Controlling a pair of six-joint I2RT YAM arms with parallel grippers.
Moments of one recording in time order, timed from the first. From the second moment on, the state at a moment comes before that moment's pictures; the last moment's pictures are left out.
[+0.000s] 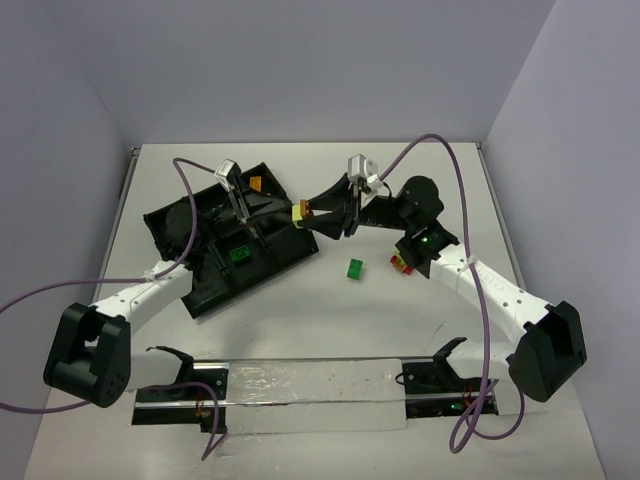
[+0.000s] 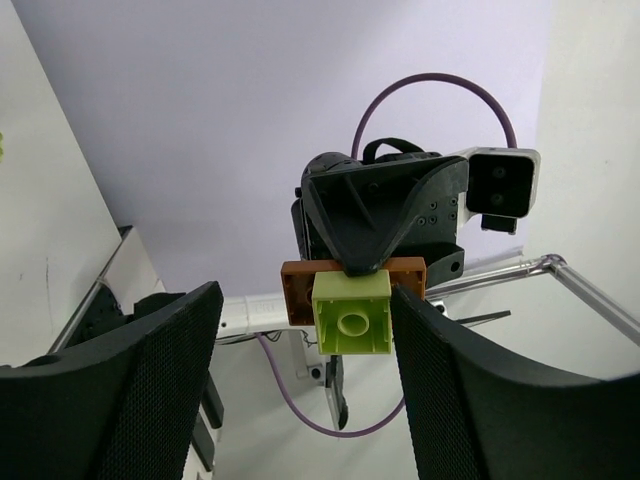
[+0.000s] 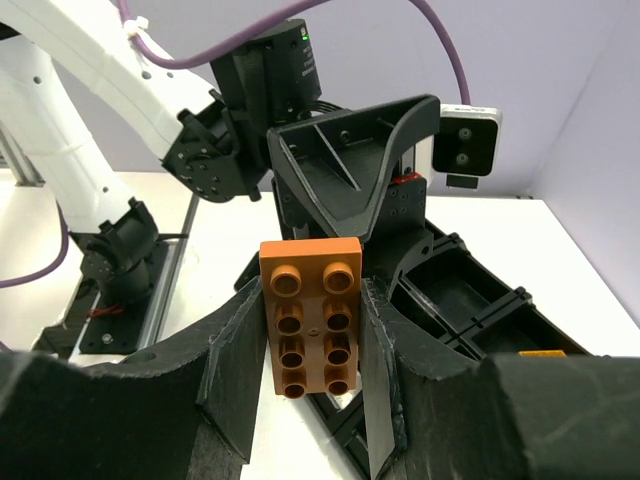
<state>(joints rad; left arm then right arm) -0.39 1.27 0.66 0.94 0.80 -1.70 0.59 1.22 0.96 0.54 -0.88 0.10</state>
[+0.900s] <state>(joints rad) -0.42 1.28 0.67 1.03 0.83 -1.72 0.59 1.24 0.97 0.56 -0.89 0.12</state>
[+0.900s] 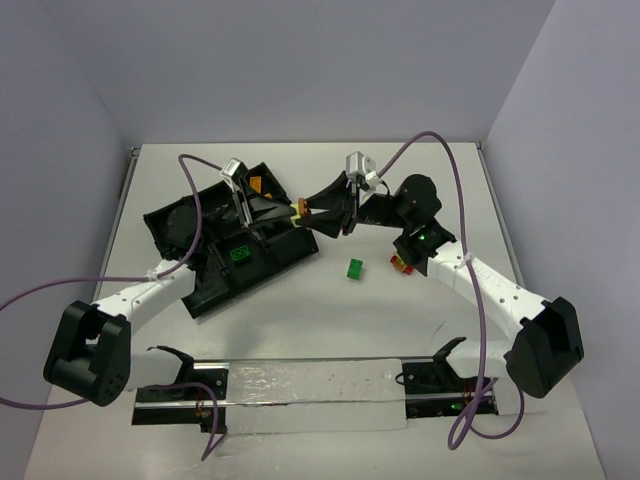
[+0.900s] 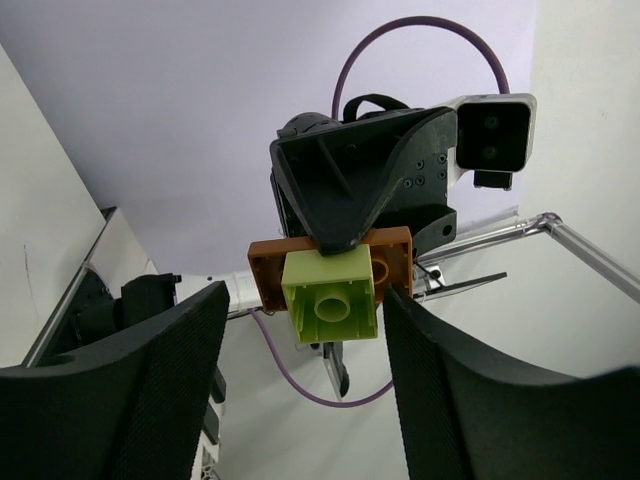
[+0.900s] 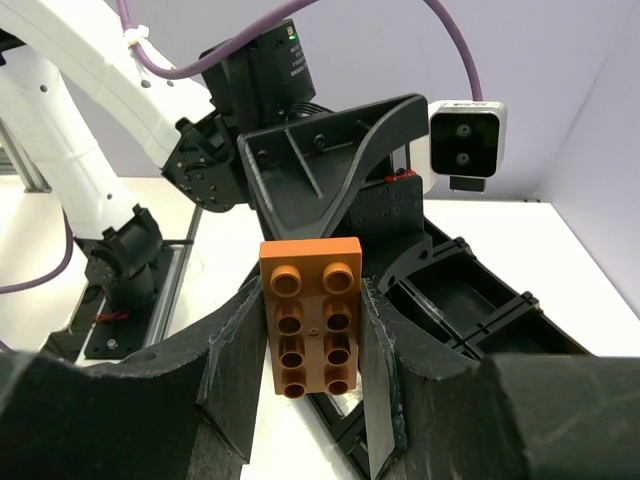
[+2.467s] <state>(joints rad) -0.17 1.12 0.76 0.38 0.88 -1.37 0.54 1.21 0.94 0.55 -0.85 0.13</state>
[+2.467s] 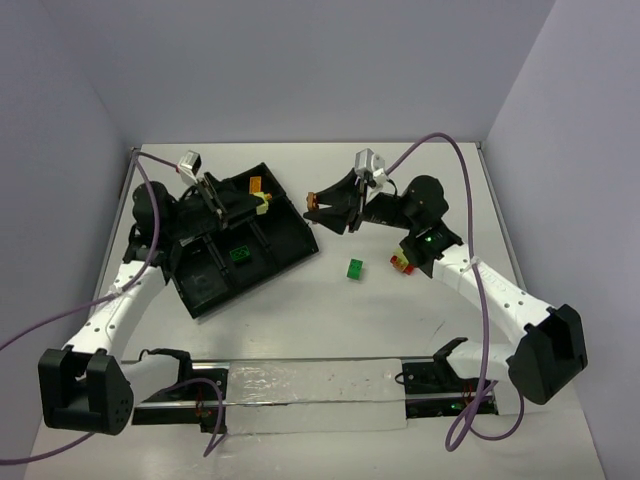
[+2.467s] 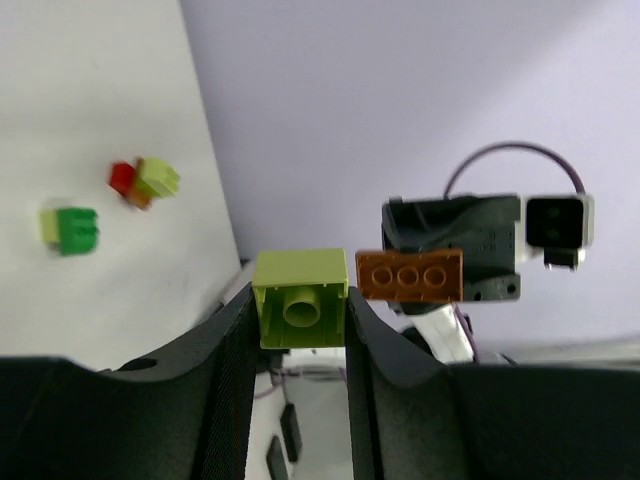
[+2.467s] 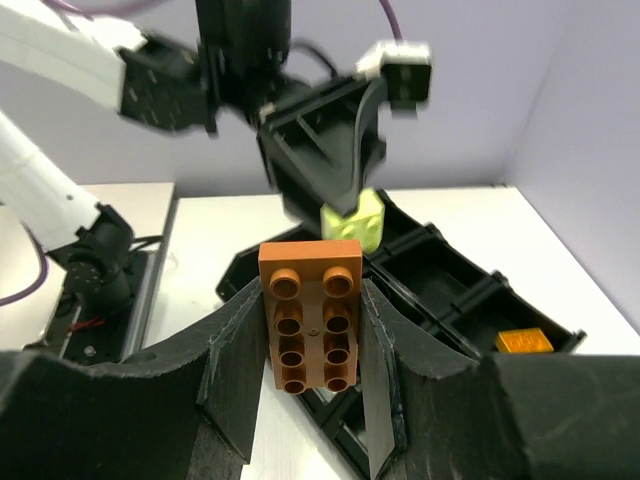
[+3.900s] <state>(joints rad) -0.08 1.53 1.47 -0.67 0.07 -0.57 0.65 1.30 1.18 -0.12 -0.16 0.14</state>
